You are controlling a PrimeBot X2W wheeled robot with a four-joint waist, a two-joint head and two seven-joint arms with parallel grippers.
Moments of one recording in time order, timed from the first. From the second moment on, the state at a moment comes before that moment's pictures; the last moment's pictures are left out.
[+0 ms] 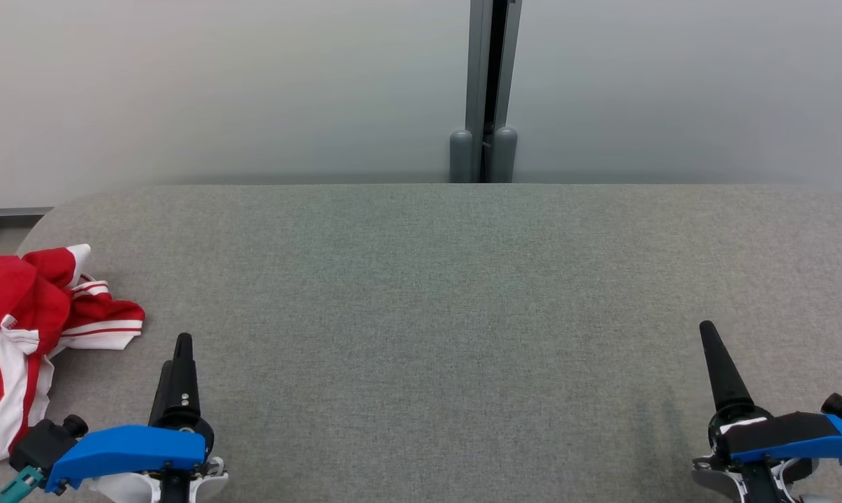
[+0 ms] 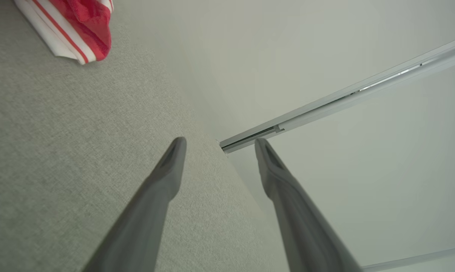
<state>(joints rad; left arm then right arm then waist) -0.08 0.06 0.06 0.30 -1.13 -0.12 0.00 -0.10 -0.07 -0.07 0.29 1.20 0.13 0.00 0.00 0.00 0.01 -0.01</state>
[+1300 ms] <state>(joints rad) -0.08 0.12 -0.08 0.34 -0.55 -0.03 -0.13 -0.11 -0.08 -0.03 0.37 0.61 0.13 -0.13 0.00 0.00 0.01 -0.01</state>
